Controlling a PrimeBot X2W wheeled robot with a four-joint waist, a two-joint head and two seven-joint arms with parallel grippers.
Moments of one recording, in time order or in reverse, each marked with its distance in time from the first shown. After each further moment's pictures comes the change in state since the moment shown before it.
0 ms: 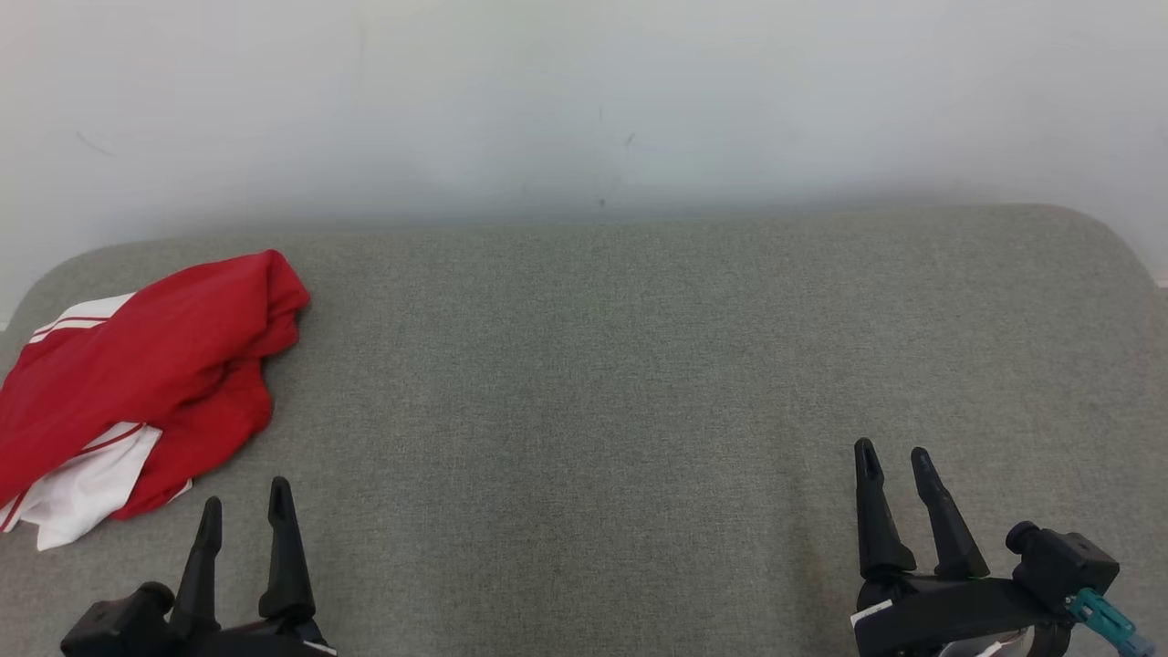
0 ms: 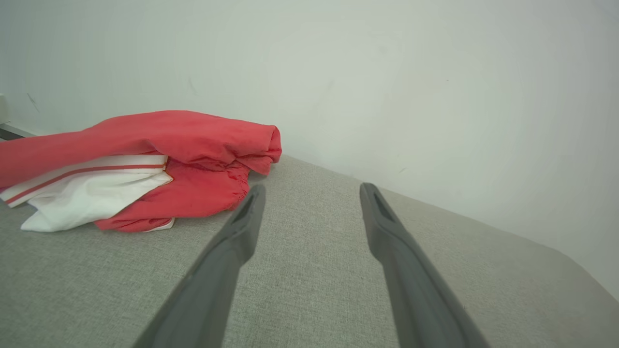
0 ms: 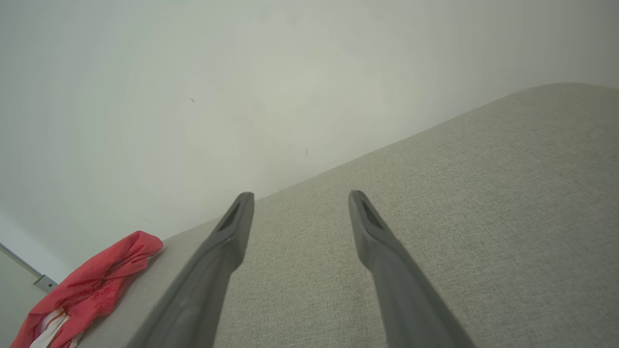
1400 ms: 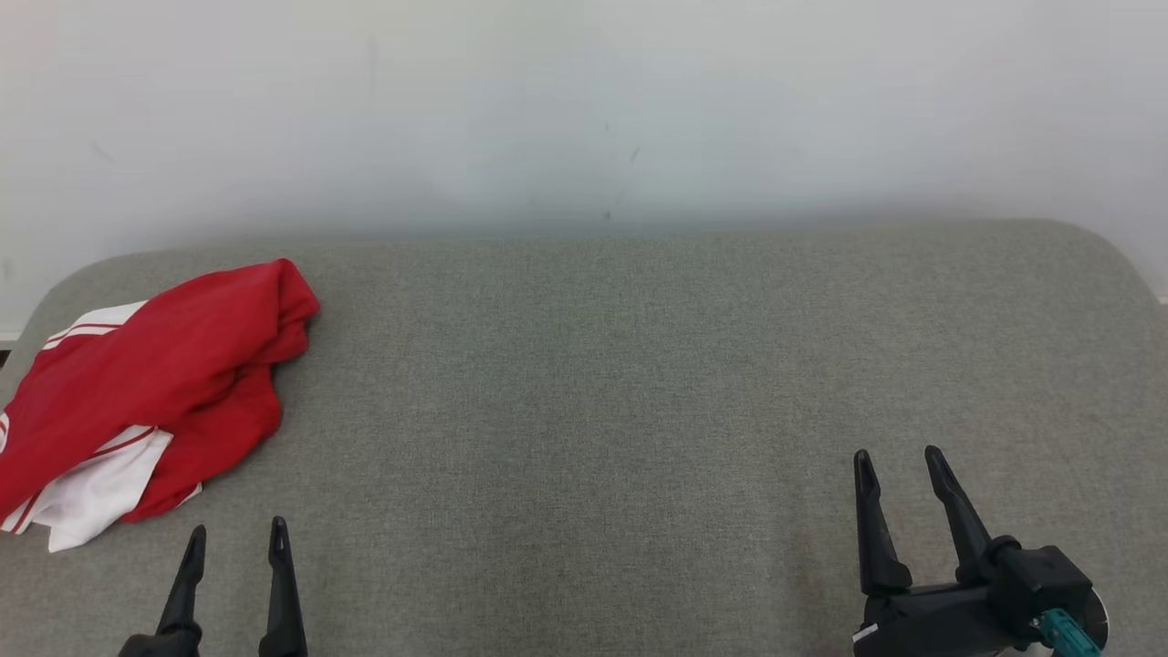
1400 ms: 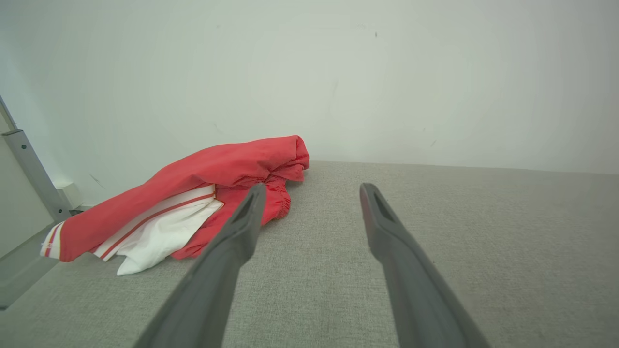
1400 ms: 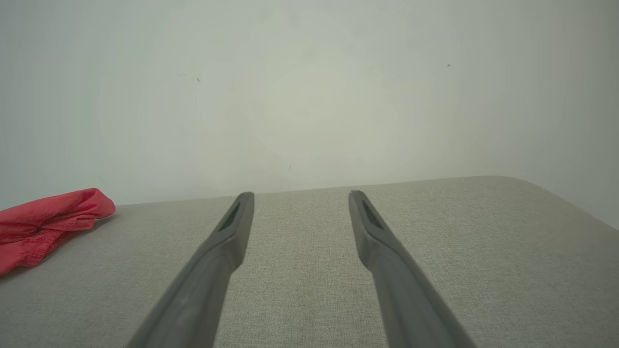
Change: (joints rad) left arm 0.054 0.006 0.045 0.027 0.322 -0.019 -0.085; right arm 0.016 -0.001 -0.033 0.008 -0.344 0.000 -0.085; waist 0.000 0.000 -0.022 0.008
